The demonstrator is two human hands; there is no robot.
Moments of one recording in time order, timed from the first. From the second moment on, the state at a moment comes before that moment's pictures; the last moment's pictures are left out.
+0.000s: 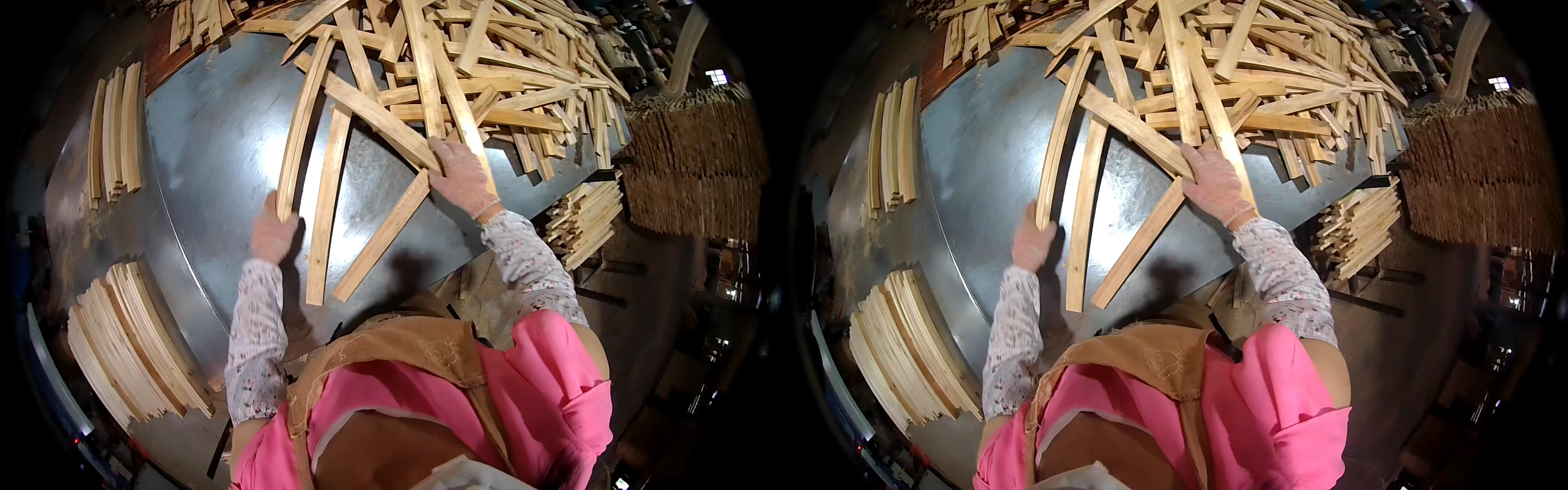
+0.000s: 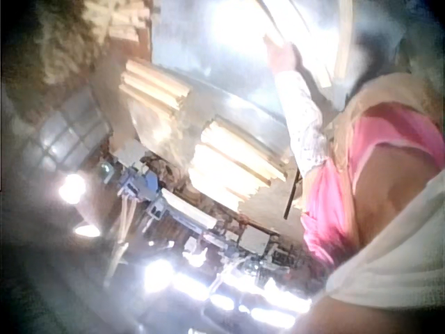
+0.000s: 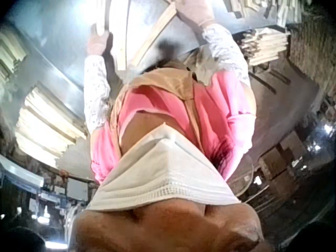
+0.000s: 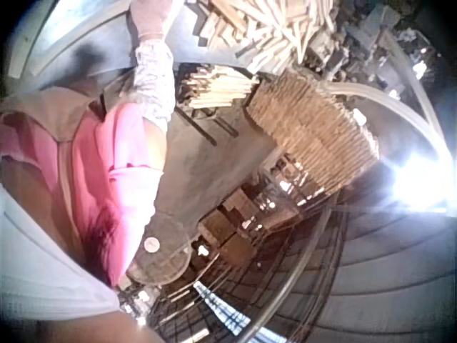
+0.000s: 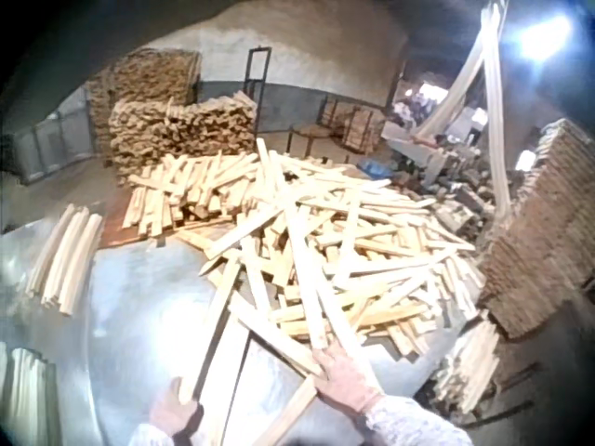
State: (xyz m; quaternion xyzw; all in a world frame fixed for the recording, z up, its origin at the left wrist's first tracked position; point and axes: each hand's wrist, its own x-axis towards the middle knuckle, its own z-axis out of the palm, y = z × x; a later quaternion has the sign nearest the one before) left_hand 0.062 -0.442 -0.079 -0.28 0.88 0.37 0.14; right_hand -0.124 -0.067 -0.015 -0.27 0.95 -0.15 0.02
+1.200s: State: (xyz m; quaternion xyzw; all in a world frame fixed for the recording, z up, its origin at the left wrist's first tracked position) left_hand 0.363 -0.447 -0.061 -0.49 0.85 0.17 0.06; right_hand 0.187 -0.414 -0.037 -0.41 0.74 -0.16 0.50
